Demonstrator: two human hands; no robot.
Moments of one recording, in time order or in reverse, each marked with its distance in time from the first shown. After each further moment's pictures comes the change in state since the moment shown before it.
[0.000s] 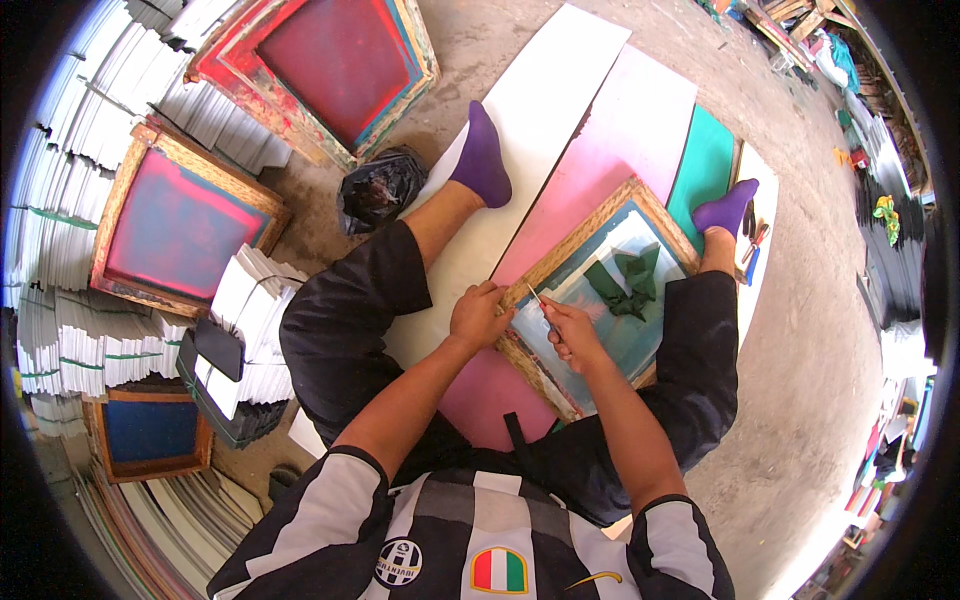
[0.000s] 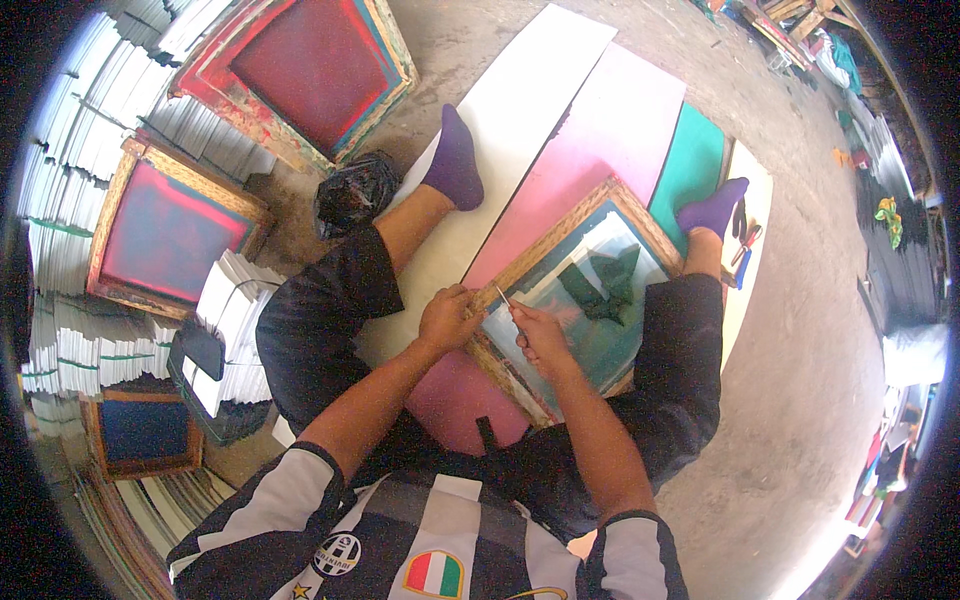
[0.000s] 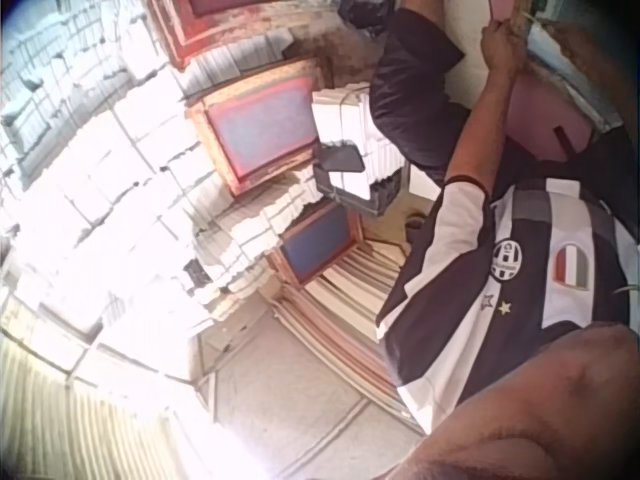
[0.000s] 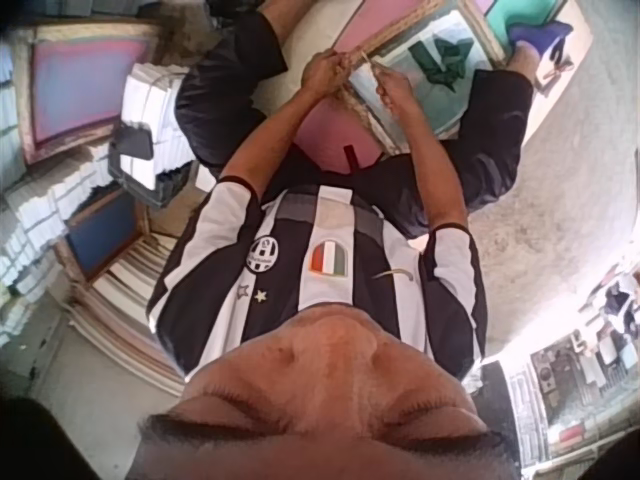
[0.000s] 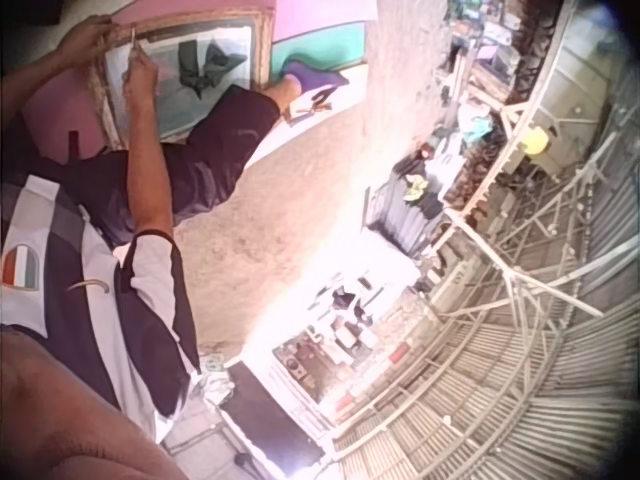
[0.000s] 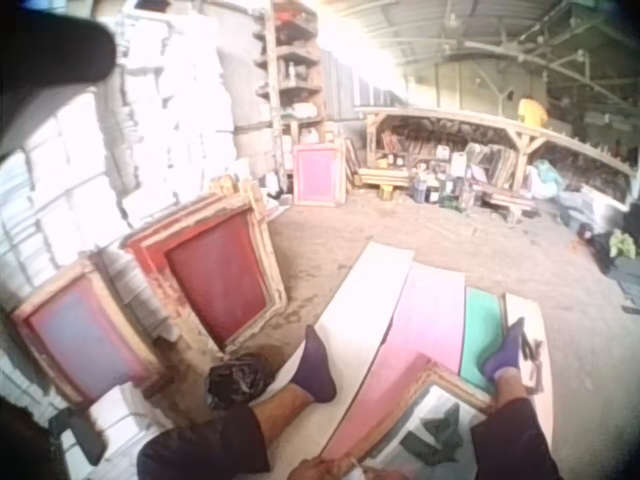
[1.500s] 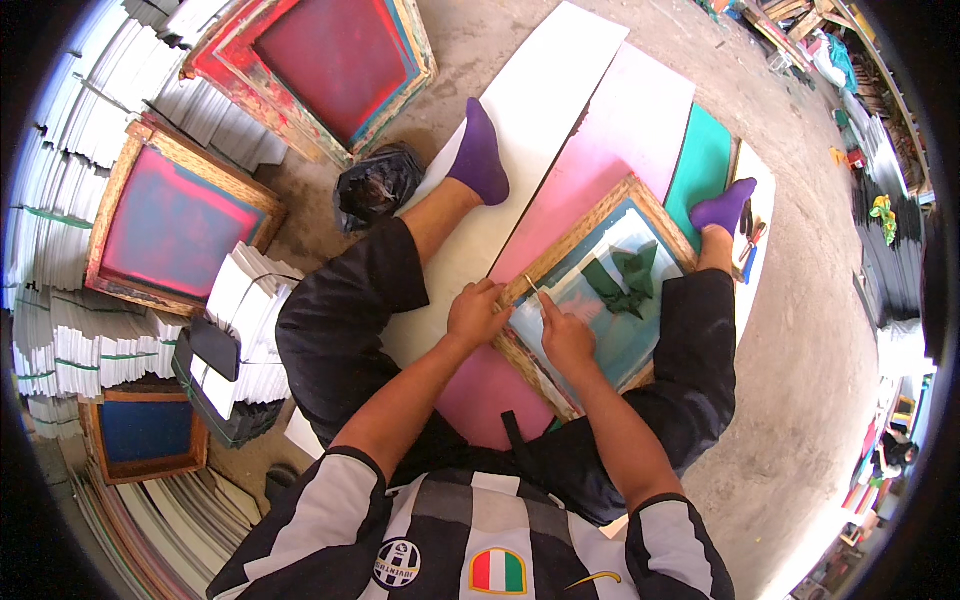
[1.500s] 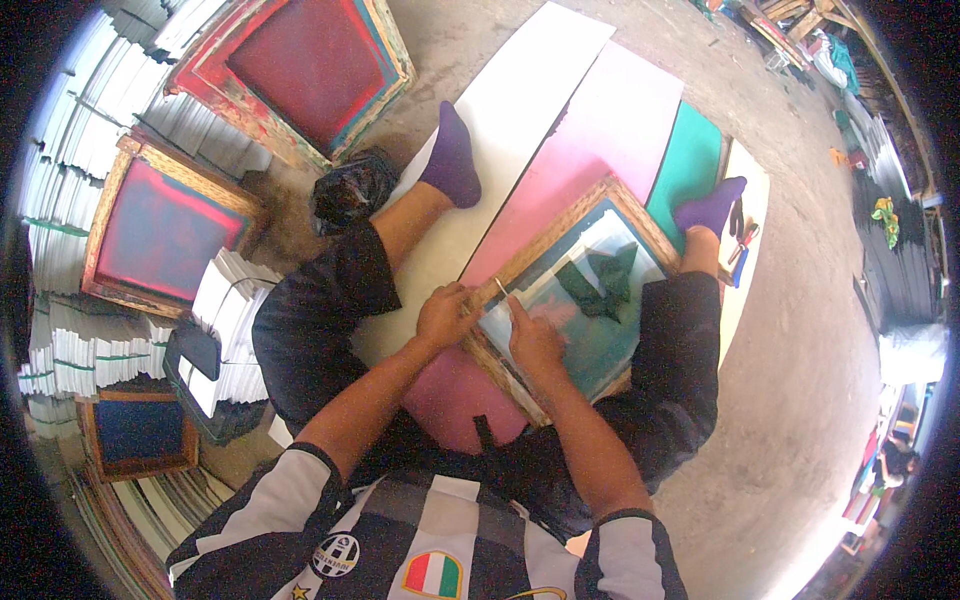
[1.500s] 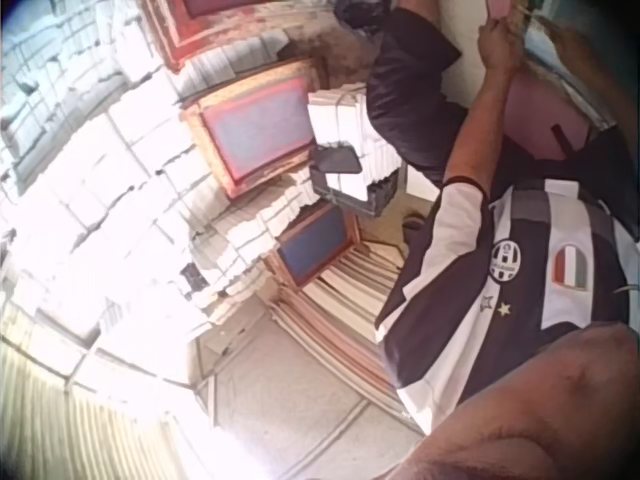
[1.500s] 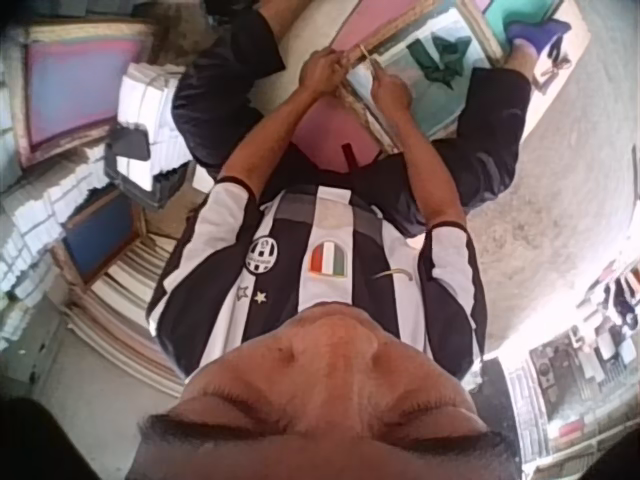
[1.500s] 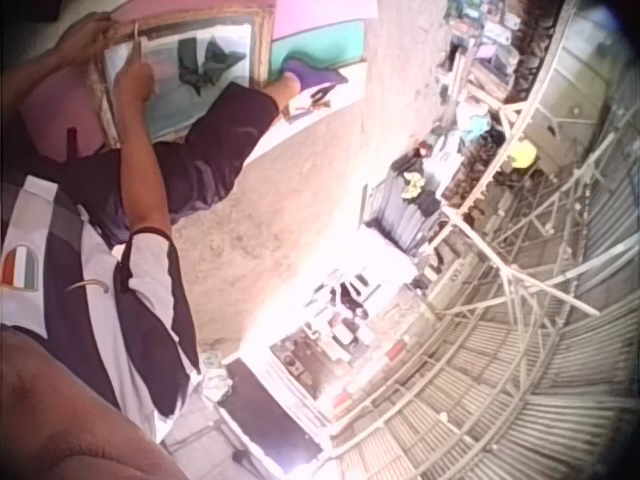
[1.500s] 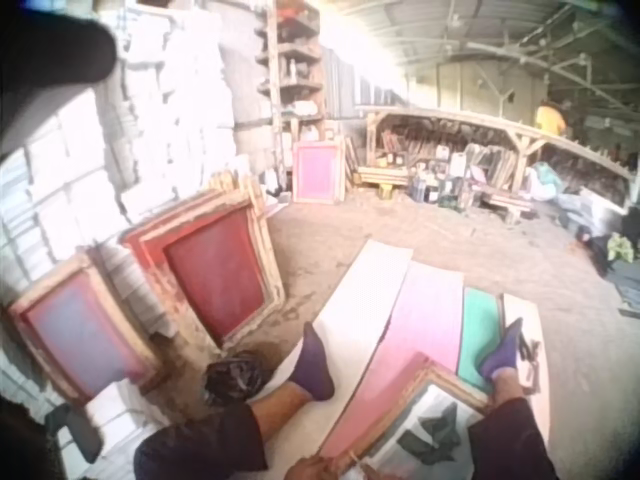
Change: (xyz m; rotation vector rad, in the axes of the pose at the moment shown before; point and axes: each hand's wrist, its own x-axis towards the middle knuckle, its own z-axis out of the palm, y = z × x) left_hand -0.001 -0.002 0.004 -0.006 0.065 0.039; right_hand -0.012 0.012 0.022 -1.094 0.364 -0.435
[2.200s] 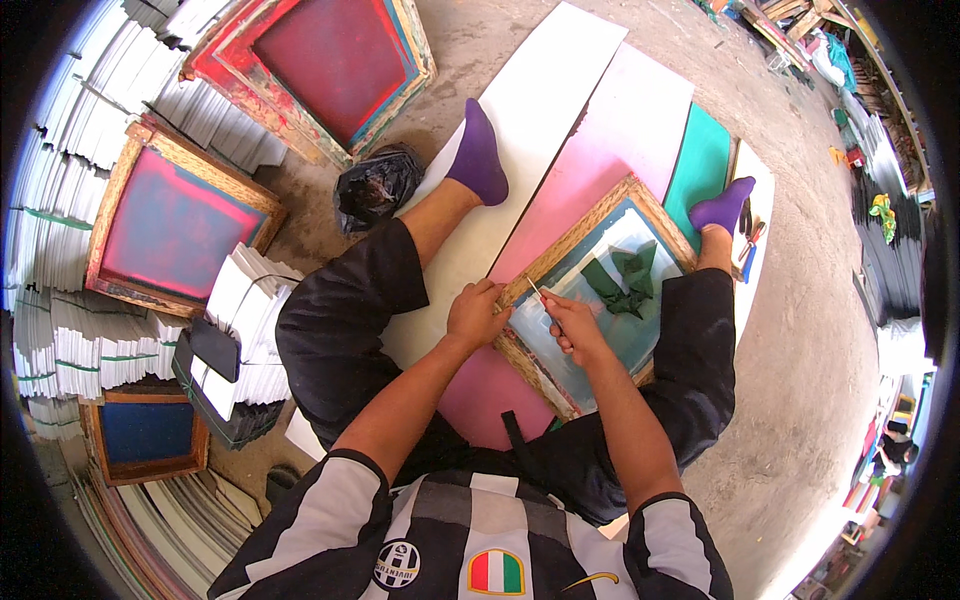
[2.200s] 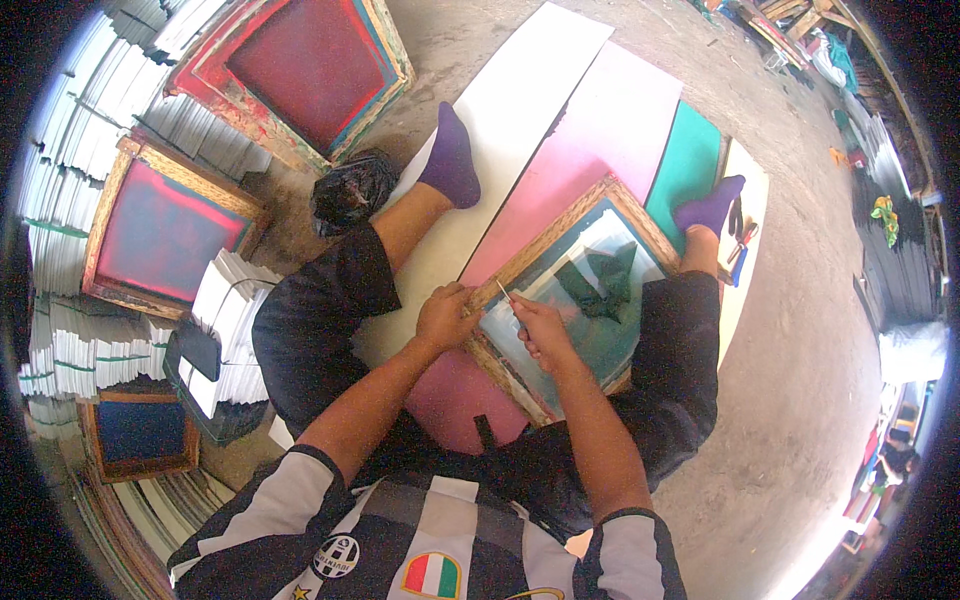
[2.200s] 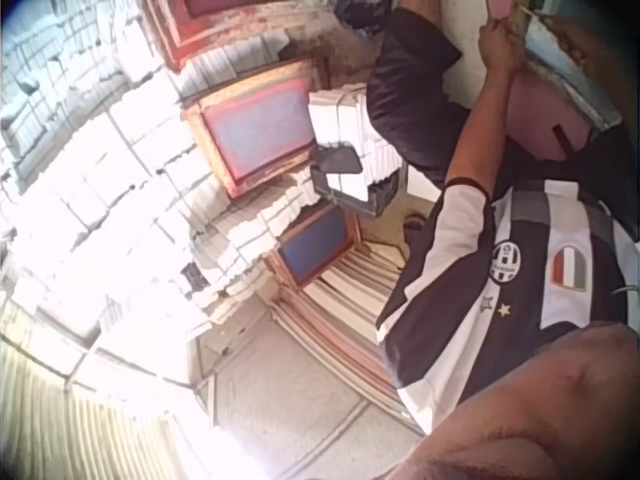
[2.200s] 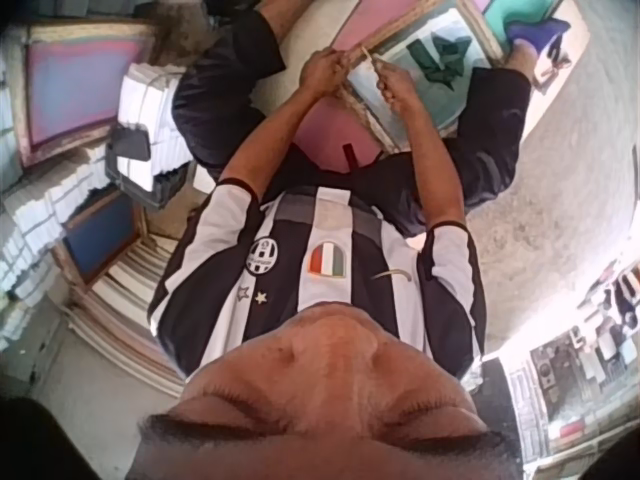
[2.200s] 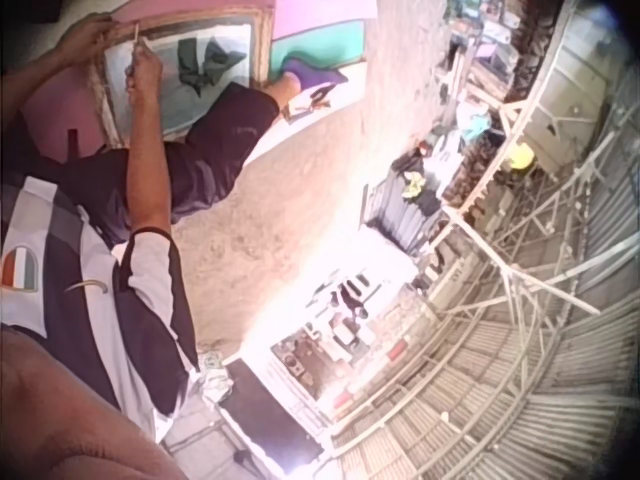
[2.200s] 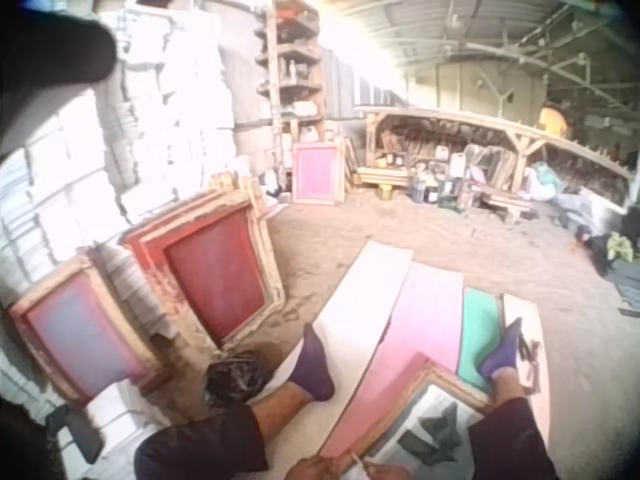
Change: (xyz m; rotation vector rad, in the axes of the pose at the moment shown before) left_hand 0.002 0.007 -0.005 -0.029 -0.057 -0.025; right_hand 0.023 0.018 -0.024 1.063 -0.383 0.520
